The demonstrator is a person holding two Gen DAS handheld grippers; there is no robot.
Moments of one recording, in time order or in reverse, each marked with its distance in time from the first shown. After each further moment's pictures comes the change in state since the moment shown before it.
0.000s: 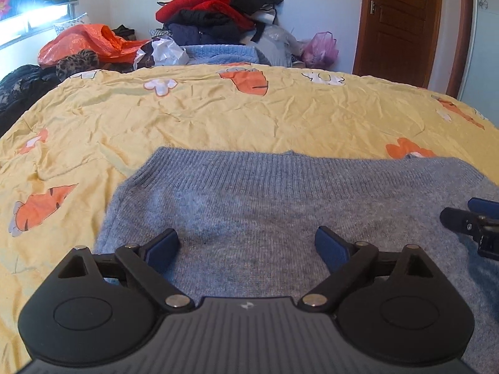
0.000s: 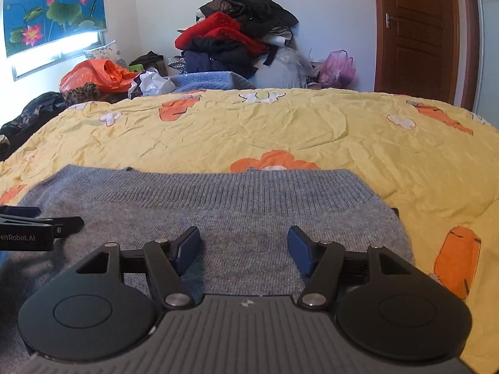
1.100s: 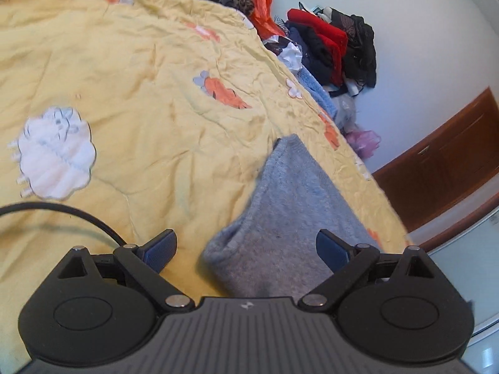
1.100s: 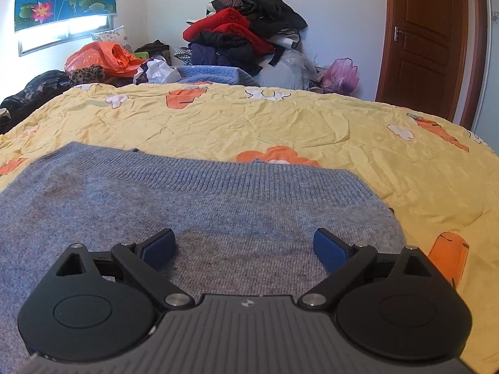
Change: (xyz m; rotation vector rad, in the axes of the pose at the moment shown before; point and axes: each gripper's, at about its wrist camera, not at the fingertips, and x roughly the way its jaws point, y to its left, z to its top) left arm -0.142 0.152 -0.112 -0.826 -0.023 -0.200; right arm -0.013 0.012 -0.009 -0.080 0.005 -0.023
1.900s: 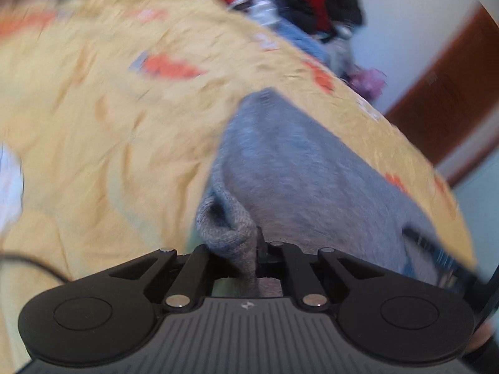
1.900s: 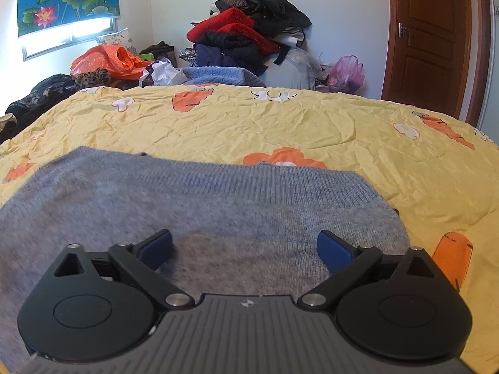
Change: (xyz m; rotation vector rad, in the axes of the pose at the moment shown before) left arm 0.047 -0.078 -0.020 0.380 0.086 0.139; right arm -0.007 0.001 0.011 0.035 0.013 0.040
